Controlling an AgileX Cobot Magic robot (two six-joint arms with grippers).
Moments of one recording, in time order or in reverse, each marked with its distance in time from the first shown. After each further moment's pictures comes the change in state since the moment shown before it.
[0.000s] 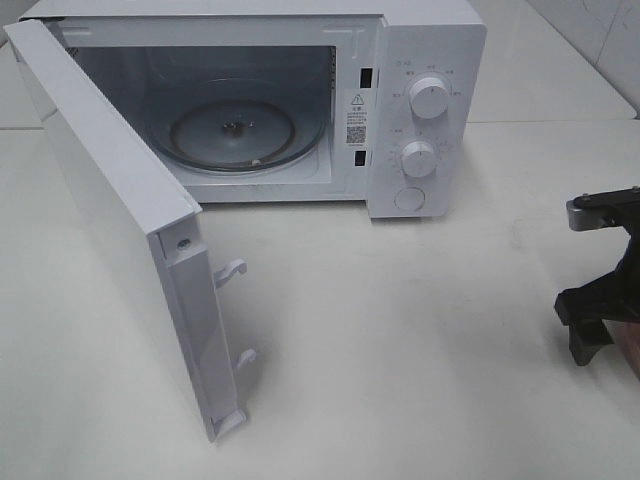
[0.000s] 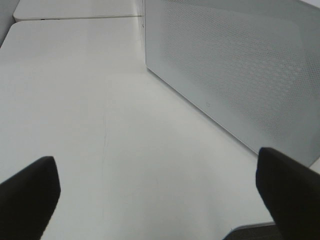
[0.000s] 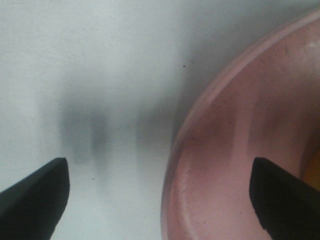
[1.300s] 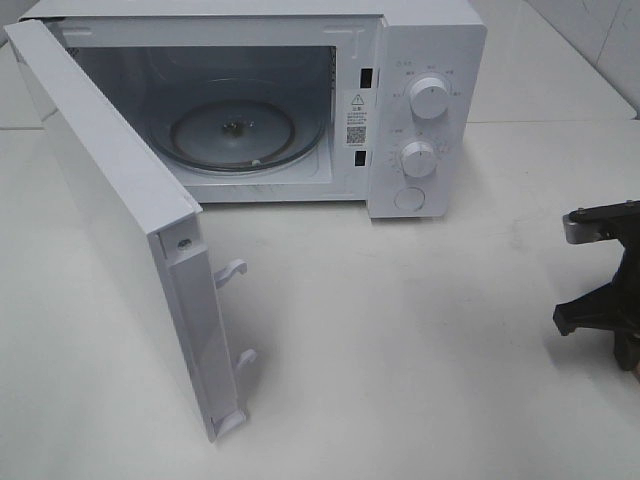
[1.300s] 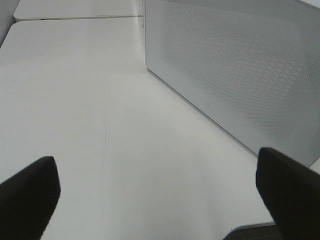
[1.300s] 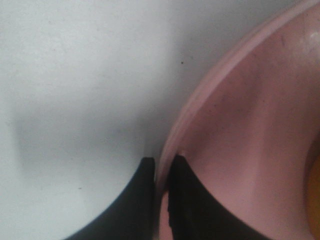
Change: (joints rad) left arm 0.000 0.000 0.000 0.000 0.000 0.000; right arm -0.005 0.057 -0.002 -0.024 -0.012 0.015
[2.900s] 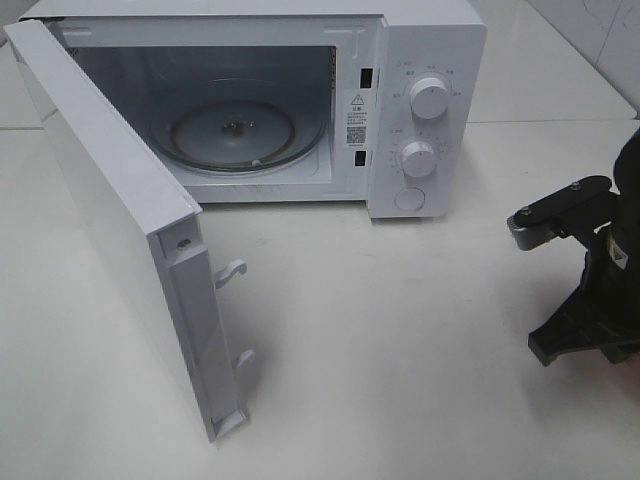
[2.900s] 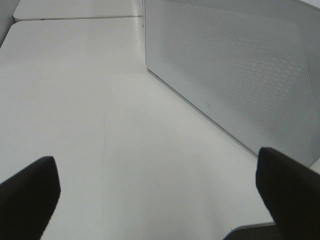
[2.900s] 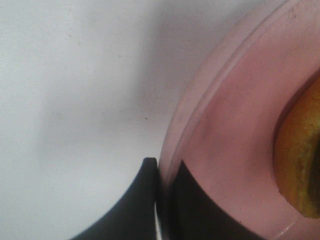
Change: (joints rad) left arm 0.000 0.000 0.000 0.000 0.000 0.000; right arm 0.372 -0.224 0.045 -0.190 0.208 0.193
